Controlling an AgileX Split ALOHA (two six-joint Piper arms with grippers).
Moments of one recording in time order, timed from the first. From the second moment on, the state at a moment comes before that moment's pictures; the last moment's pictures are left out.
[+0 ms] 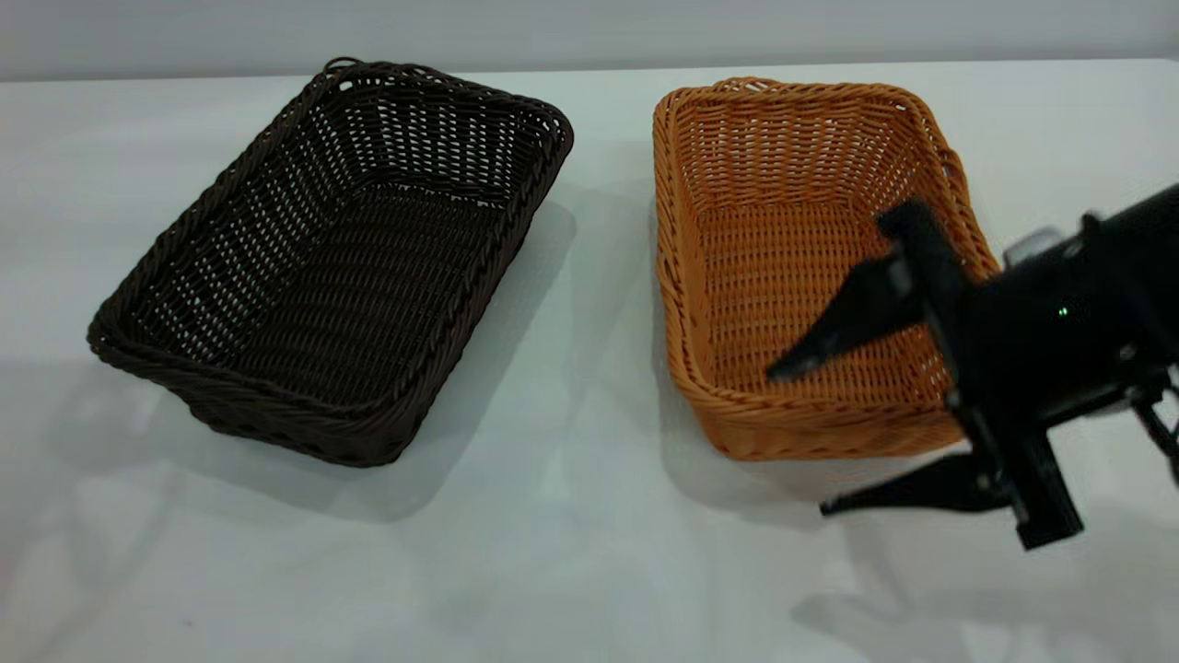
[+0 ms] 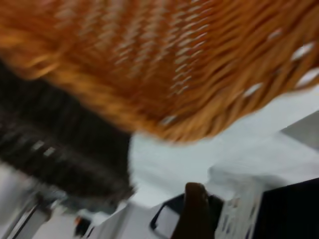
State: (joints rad) left arm 0.01 1.44 -0.68 0.04 0.11 0.00; right arm 0.22 2.03 -0.53 1.81 0.71 -0.41
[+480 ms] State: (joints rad) left arm -0.04 1.58 -0.79 0.04 0.09 -0.04; right arm 0.23 2.12 -0.66 1.82 0.55 -0.36
